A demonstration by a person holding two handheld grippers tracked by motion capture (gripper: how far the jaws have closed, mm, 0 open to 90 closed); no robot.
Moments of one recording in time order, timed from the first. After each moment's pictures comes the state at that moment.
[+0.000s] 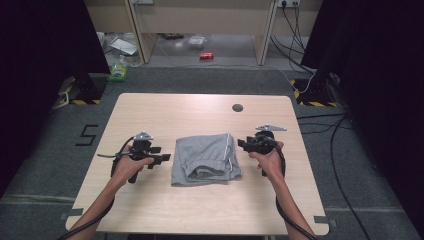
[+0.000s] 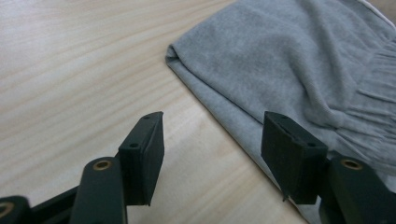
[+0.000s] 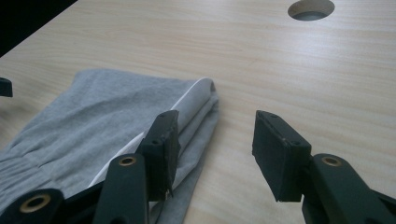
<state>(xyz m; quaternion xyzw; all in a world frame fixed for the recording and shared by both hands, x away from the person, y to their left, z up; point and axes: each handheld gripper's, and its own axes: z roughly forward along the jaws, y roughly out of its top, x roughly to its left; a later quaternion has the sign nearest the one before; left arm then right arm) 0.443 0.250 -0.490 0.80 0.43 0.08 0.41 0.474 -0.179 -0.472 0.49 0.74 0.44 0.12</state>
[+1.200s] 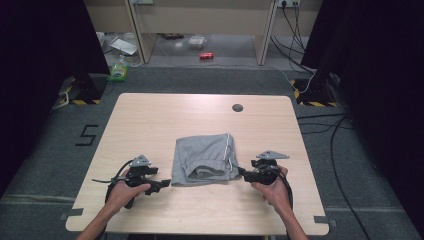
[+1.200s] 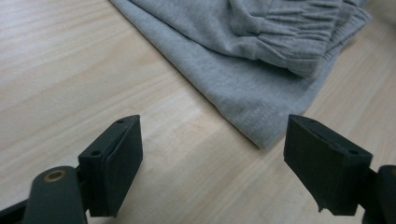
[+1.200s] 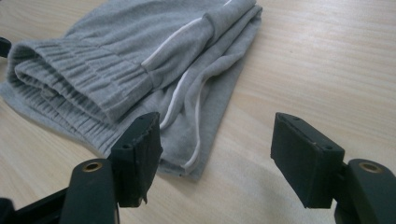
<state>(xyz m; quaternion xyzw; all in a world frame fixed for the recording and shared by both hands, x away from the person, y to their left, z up) 0.371 0.246 -0.511 0.81 0.41 0.06 0.42 0.388 -0.181 -0.486 0.46 0.78 0.41 0.12</state>
